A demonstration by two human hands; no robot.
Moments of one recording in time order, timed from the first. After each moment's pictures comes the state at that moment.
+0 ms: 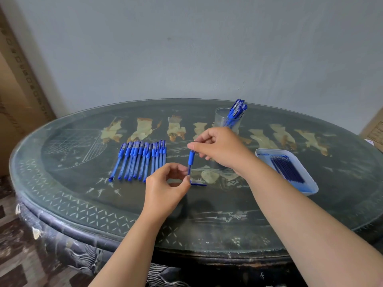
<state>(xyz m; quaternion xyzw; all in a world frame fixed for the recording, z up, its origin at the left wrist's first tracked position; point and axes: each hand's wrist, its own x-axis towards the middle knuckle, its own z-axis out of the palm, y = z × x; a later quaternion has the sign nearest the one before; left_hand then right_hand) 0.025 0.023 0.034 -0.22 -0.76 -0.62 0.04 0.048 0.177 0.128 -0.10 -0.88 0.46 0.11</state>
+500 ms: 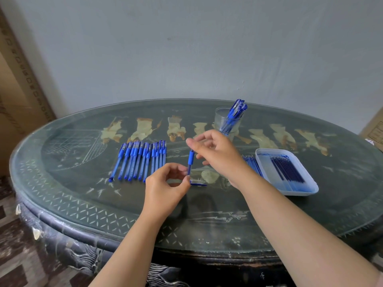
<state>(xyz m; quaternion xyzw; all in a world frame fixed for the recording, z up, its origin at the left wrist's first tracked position) 0.024 0.023 0.032 -0.22 -0.75 -0.62 0.04 0.053 0.169 0.109 -0.12 -0.82 0.54 0.13</state>
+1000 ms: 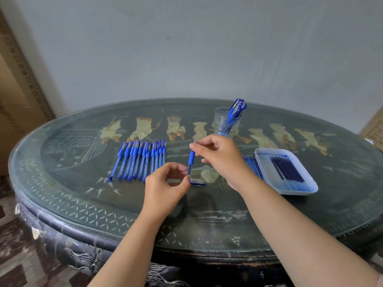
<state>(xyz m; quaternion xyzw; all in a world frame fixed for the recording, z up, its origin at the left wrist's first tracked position) 0.023 0.023 0.030 -0.22 -0.75 -0.62 0.04 0.057 0.170 0.101 -0.11 -0.80 0.56 0.16</state>
